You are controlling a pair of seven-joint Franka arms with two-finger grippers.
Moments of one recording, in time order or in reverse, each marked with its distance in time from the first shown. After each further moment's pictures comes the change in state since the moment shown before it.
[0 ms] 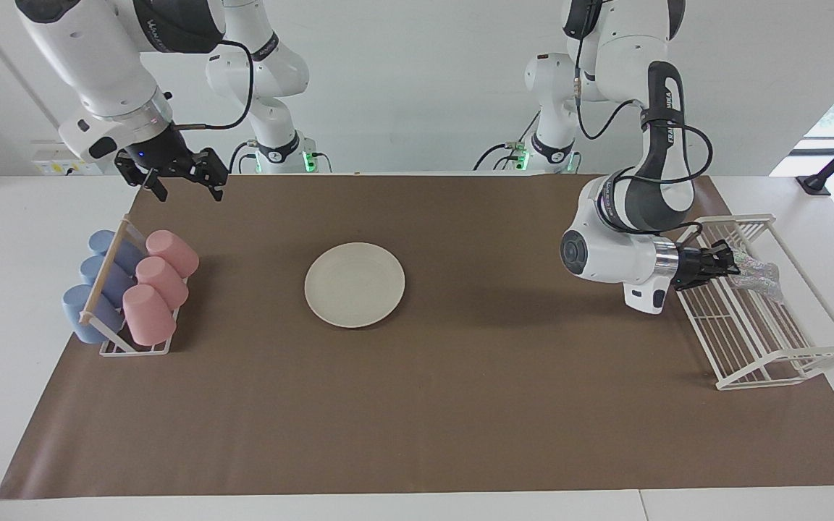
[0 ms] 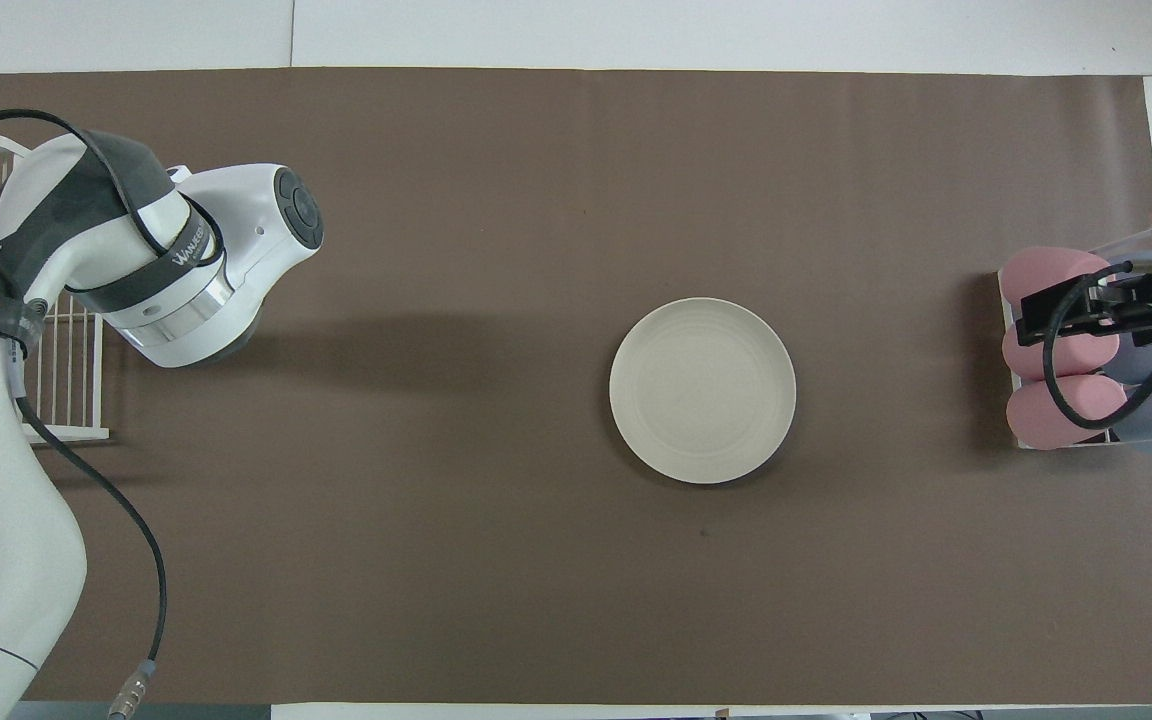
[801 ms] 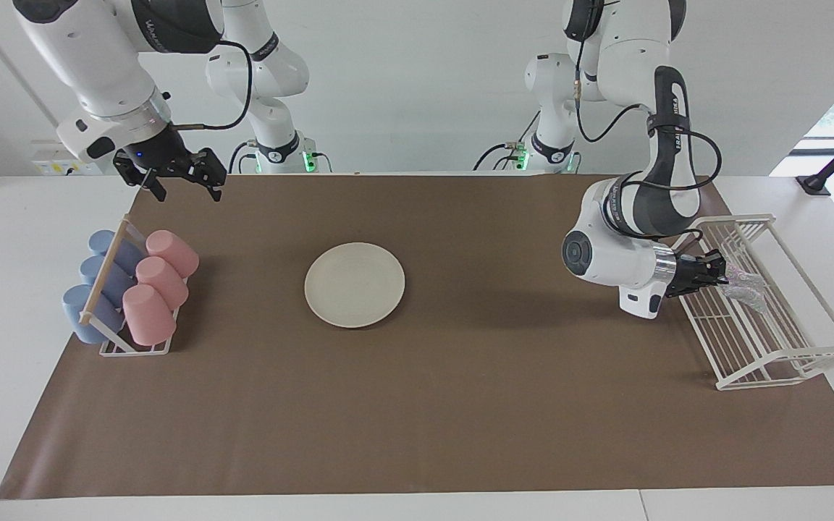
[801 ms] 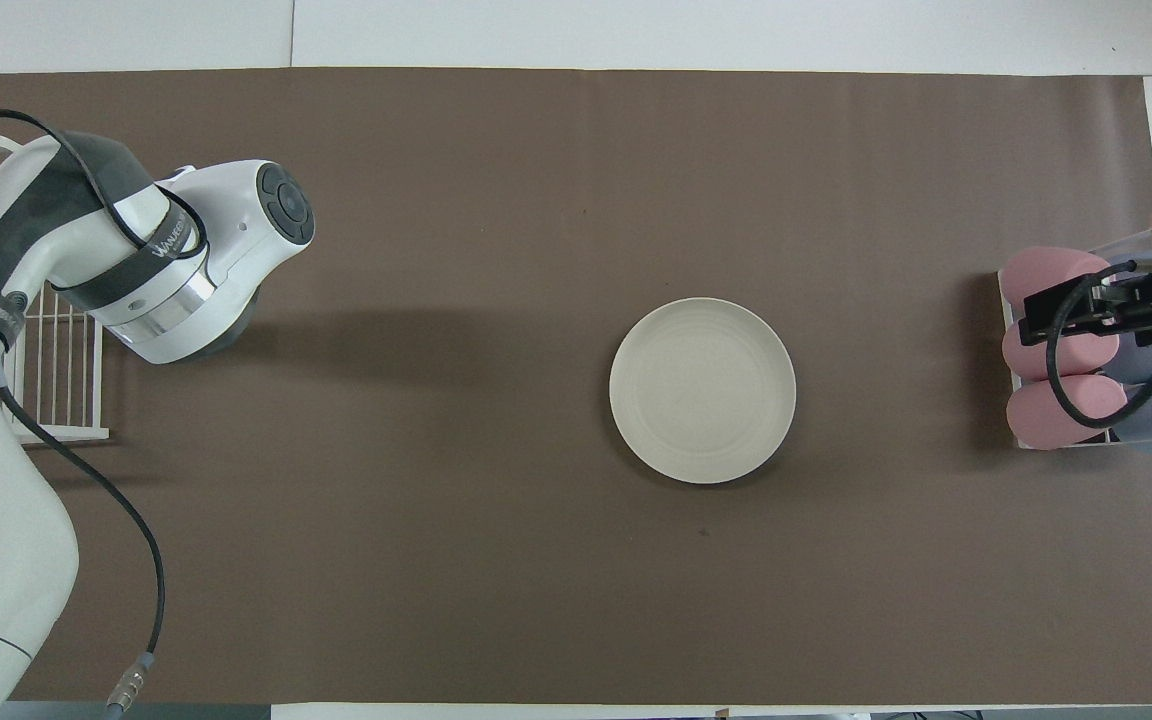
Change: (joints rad) left arm 0.008 0.010 0.000 -0.001 -0.071 0.053 0.000; right arm 0.000 0.000 -0.004 0.000 0.000 0.000 0.000
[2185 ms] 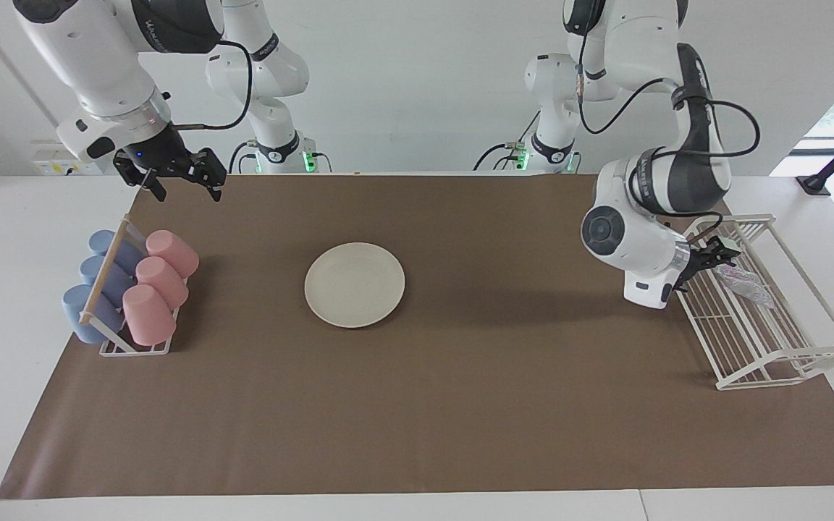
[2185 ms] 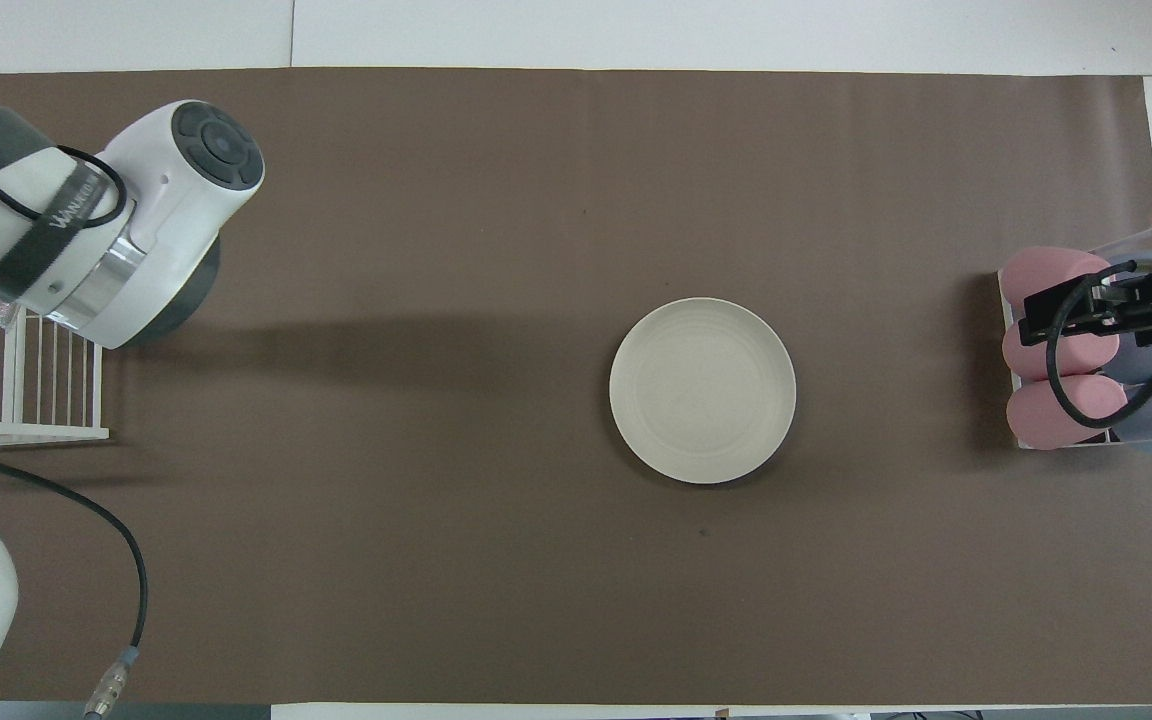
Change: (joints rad) left arm 0.024 -0.077 -0.001 0.110 -0.300 0.015 0.157; right arm 0.000 0.000 0.000 0.000 0.000 0.000 0.000
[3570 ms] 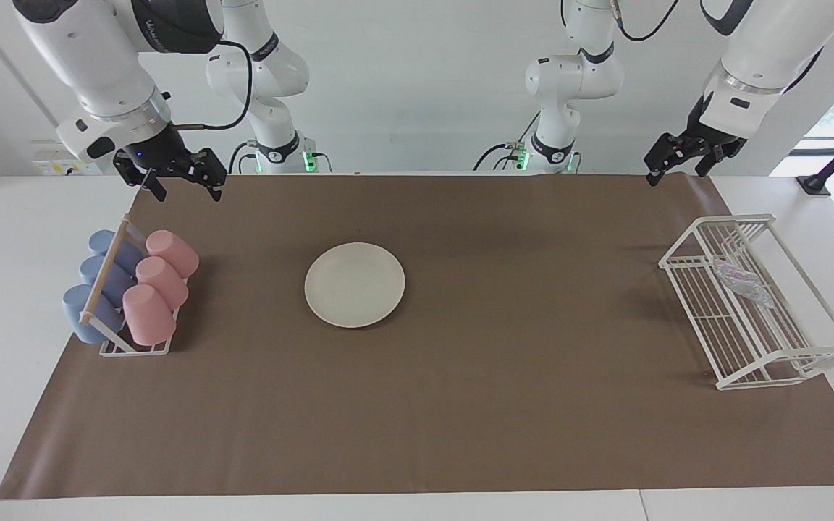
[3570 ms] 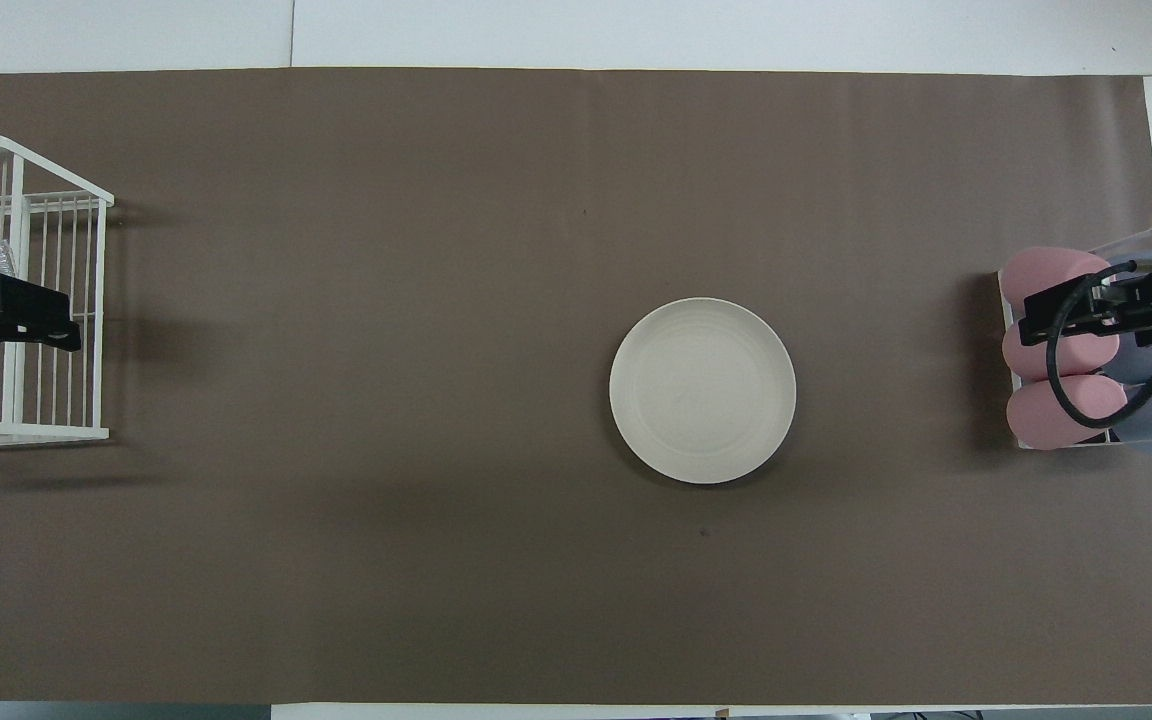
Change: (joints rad) left arm 0.155 -0.385 0.007 0.001 -0.827 -0.097 0.275; right arm 0.000 0.000 0.000 0.000 0.000 0.000 0.000
